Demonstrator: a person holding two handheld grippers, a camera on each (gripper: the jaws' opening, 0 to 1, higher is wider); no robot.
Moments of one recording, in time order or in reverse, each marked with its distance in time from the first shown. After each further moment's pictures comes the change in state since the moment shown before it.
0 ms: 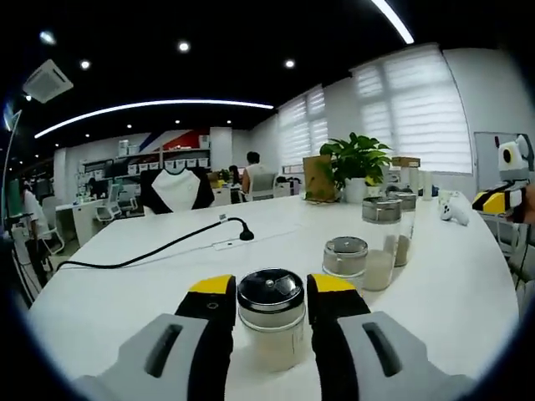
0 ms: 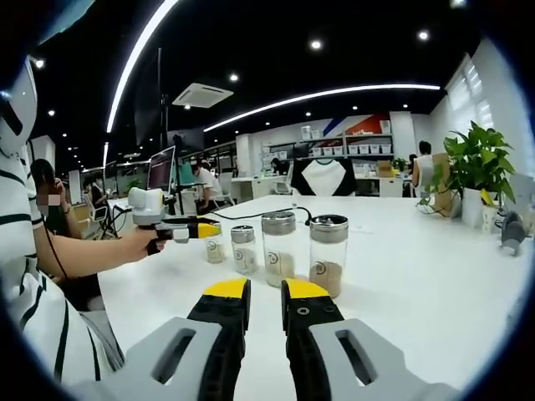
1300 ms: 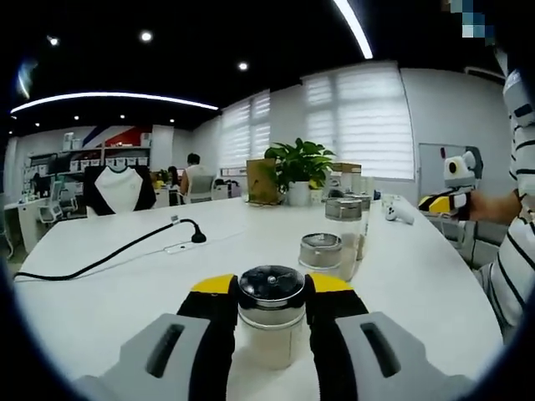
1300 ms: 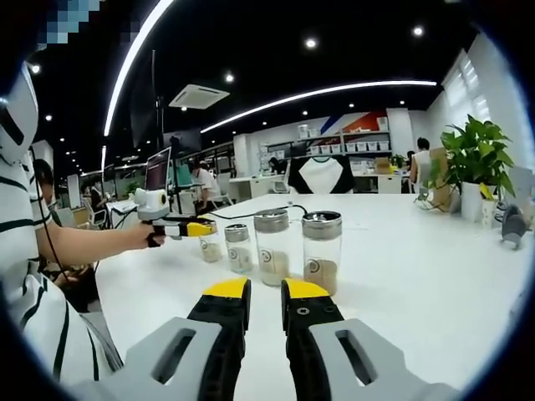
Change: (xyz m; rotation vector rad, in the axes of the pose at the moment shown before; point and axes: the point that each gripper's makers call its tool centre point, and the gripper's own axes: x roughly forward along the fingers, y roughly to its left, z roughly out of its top) left arm 0.005 0.005 -0.008 -0.060 -0.007 -0.388; right arm 0.006 -0.009 -0.002 0.019 0.004 0.001
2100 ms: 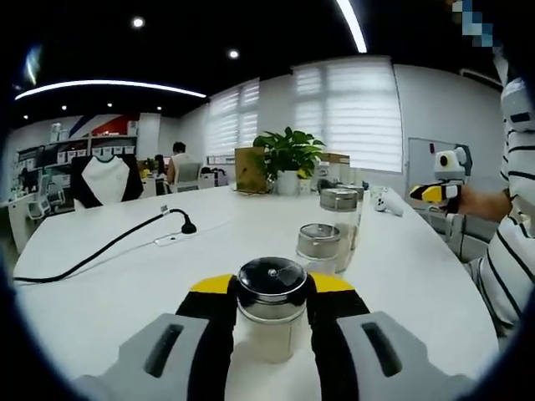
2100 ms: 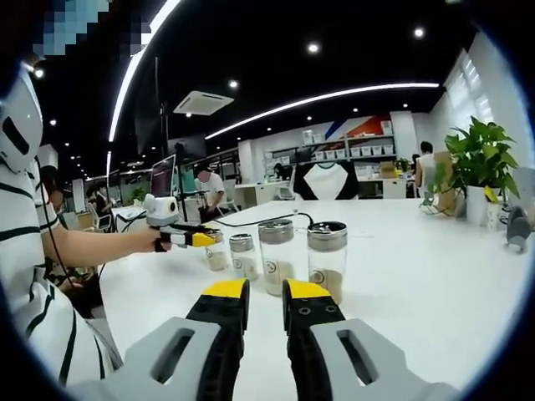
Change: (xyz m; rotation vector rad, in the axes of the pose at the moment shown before) left arm 0.001 0.001 -0.013 0.016 0.094 -0.050; right arm 0.003 0.002 0.011 0.001 -0.036 0.029
